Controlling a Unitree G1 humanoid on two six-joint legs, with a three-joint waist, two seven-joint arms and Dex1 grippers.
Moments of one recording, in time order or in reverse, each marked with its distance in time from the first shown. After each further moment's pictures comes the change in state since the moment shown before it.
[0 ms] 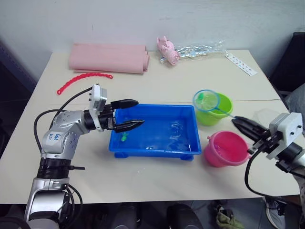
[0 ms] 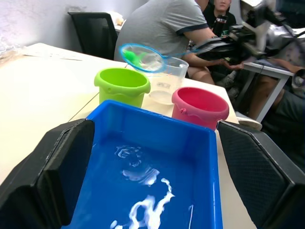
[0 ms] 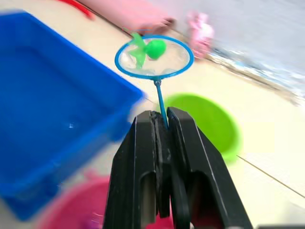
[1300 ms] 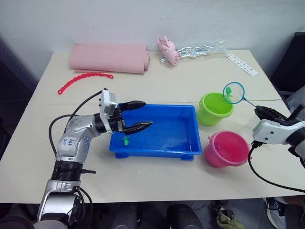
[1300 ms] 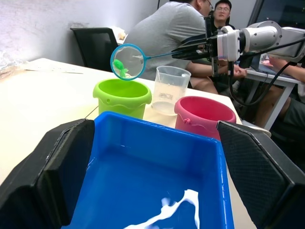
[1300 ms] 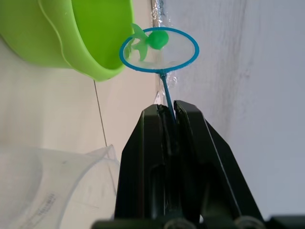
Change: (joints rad) left arm 0.033 -0.113 -0.025 0.032 0.047 -0.141 0.035; right arm -0.051 -0.317 0.164 0.383 -0.893 -0.689 -0.396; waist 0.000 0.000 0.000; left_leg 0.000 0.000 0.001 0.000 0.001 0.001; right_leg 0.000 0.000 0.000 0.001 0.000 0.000
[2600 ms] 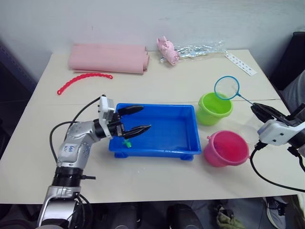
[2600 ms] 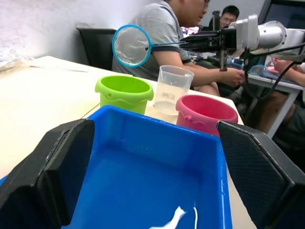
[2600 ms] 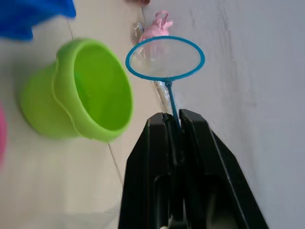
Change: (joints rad) left arm 0.062 0.046 0.034 -0.009 -0.028 -0.008 -0.023; right arm -0.002 -0.033 0.079 0.069 0.534 -0.089 0.096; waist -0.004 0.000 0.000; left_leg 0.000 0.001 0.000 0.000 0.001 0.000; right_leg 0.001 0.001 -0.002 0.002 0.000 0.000
